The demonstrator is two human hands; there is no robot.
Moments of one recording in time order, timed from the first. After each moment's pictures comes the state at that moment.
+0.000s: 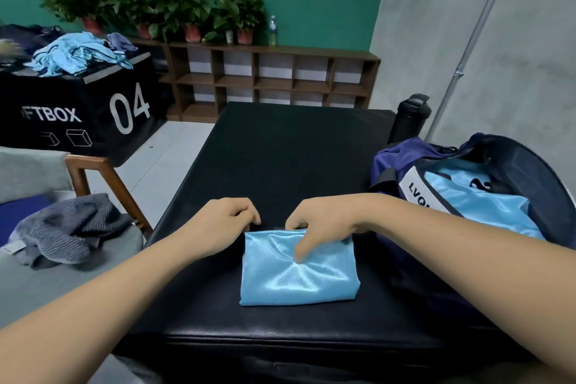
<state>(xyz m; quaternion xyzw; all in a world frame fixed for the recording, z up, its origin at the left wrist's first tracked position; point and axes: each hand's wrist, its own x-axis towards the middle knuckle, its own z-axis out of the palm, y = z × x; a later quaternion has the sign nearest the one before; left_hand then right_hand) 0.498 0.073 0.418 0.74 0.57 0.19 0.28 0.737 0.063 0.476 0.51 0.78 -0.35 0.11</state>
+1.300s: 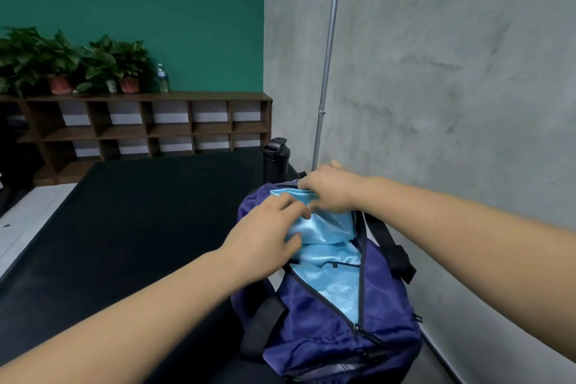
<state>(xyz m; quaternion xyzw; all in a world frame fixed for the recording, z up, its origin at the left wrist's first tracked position) 0.812 0.065 0.494 0.93 0.25 0.25 0.07 1.024 0.068 0.561 0.65 0.75 0.07 0.08</state>
